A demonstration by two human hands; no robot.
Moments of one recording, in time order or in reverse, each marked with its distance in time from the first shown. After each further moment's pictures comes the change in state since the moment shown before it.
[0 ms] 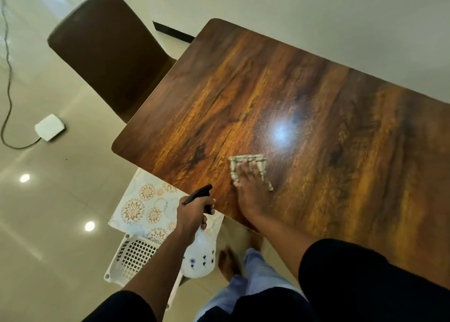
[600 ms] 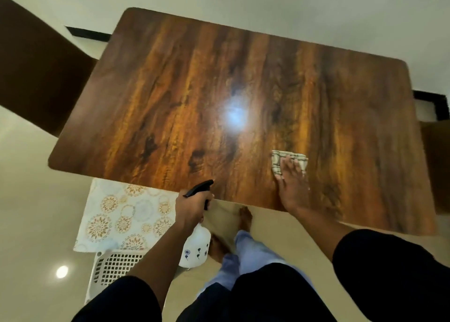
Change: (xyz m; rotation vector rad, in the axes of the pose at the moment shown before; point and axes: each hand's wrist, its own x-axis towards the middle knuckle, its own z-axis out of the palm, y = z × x) left_hand -0.034 -0.044 0.056 0.280 -0.179 0.077; right_hand -0.147 0.182 -0.033 0.088 0.145 0.466
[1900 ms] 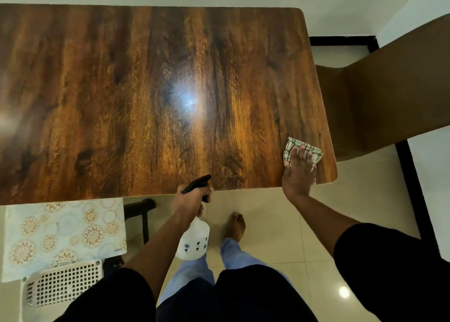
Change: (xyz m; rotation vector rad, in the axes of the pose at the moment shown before) left_hand -0.078 -0.060 0.256 0.229 -0.265 0.036; right_hand -0.060 0.275 -0.090 0.064 0.159 0.440
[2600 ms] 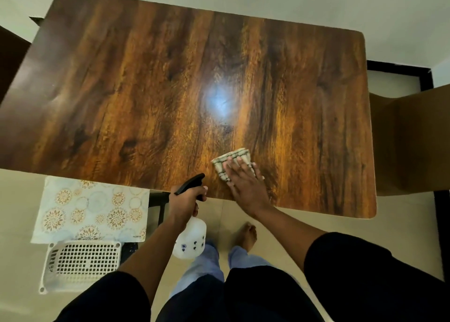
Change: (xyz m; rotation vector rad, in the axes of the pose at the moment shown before) left_hand 0.000 0.009 -0.087 -0.190 0.184 0.059; right_hand -0.053 -0.170 0.074 -0.176 -0.249 -0.882
